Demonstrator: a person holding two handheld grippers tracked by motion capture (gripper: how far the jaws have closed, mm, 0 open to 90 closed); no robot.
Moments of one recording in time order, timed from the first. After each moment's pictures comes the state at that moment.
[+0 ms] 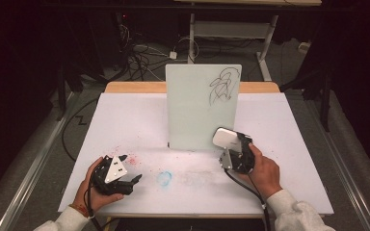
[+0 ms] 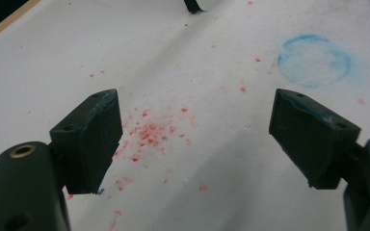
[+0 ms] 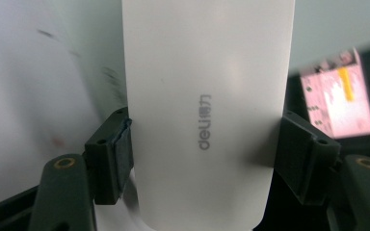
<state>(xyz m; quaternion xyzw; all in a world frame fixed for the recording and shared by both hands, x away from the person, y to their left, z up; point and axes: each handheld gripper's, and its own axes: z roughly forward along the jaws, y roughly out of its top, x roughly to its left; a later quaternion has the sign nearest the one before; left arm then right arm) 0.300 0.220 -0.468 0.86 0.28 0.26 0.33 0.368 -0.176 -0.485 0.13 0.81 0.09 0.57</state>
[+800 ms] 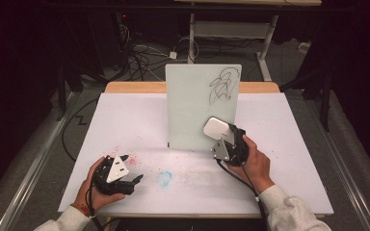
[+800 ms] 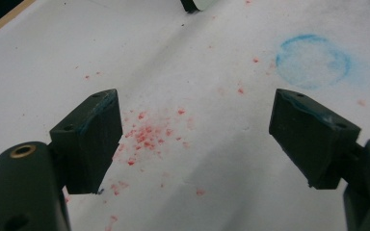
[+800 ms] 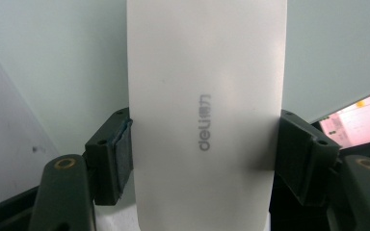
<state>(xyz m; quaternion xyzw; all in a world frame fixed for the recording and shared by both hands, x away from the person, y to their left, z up) 0.302 0.217 -0.470 0.87 0.28 0.25 0.33 0.379 -0.150 -0.460 0.16 0.80 0.18 0.56</state>
